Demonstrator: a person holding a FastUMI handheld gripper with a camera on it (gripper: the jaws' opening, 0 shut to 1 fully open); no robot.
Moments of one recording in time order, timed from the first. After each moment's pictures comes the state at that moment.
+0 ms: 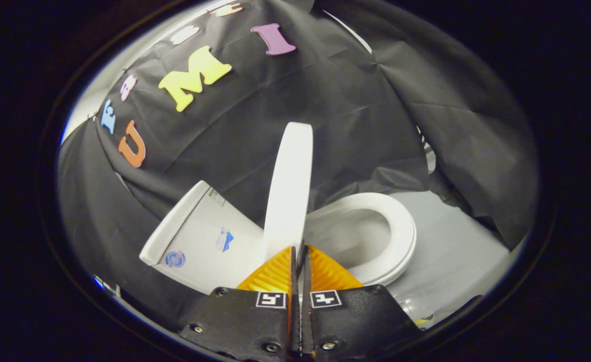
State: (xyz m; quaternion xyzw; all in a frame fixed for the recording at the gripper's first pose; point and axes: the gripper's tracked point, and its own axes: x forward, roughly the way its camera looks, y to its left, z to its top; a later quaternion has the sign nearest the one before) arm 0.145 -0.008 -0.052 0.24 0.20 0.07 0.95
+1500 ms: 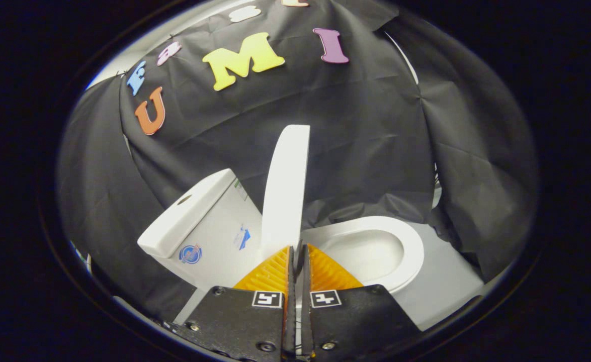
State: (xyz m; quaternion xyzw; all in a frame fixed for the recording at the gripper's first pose) arm 0.145 0.076 -0.008 0.13 0.19 0.07 0.97
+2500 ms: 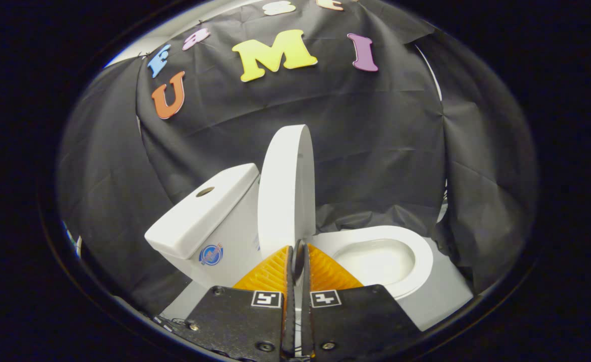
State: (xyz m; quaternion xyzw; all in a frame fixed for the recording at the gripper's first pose) arm 0.148 0.139 0.006 0.08 0.18 0.08 0.98
